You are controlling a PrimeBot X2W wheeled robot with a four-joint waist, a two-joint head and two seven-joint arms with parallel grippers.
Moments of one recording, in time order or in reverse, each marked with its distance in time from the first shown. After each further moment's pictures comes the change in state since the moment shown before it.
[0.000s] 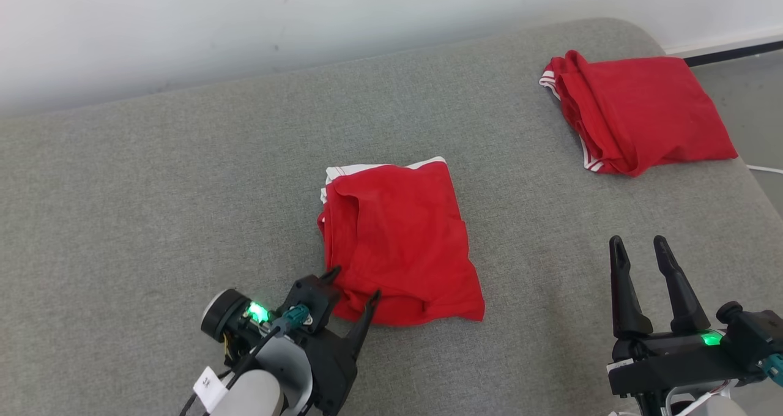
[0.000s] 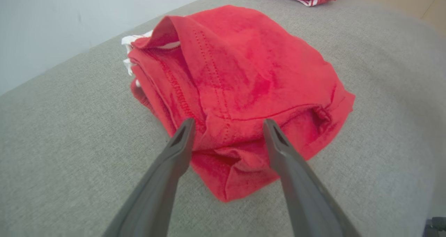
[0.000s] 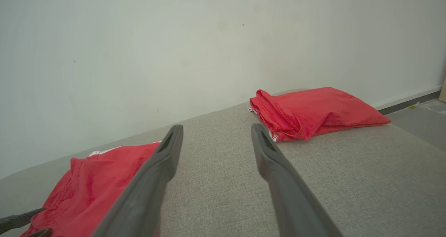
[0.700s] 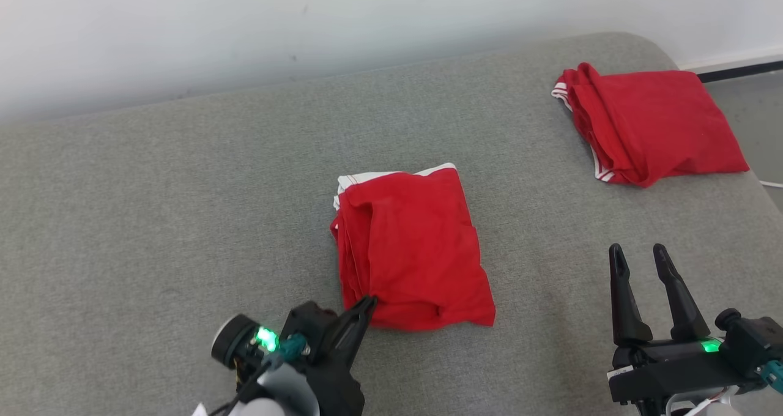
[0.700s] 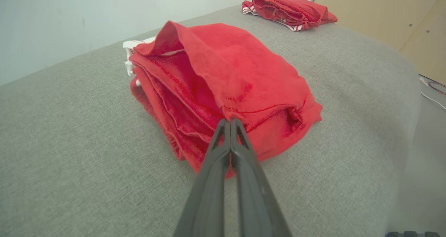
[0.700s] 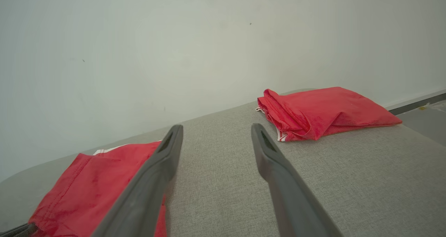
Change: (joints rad) left arm 0.075 0.004 -0.019 -0.074 -0.069 0.009 -0.053; right arm 0.014 0.002 0.003 0.005 -0.003 0.000 0.000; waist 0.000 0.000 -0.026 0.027
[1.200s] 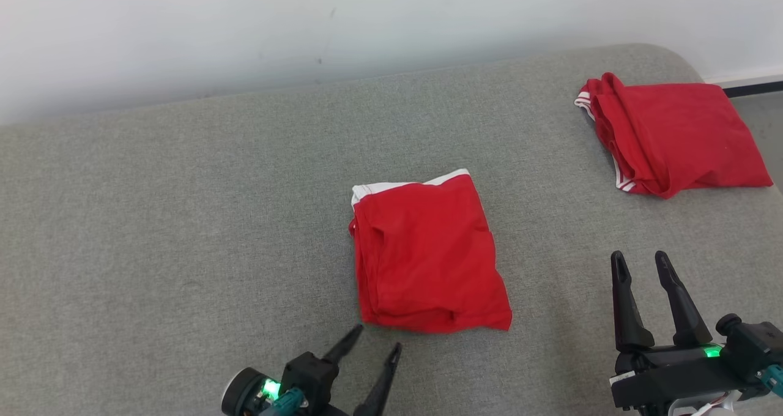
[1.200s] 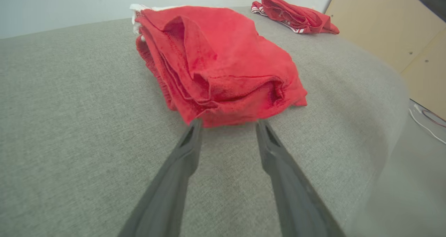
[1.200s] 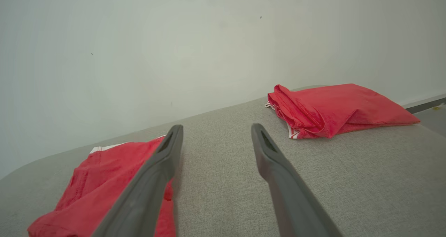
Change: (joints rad) left arm 0.152 -0.020 -0.008 -0.049 -0.042 0.050 -0.093; right arm 0.016 -0.008 -0.007 0.011 -0.003 0.000 0.000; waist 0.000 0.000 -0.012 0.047
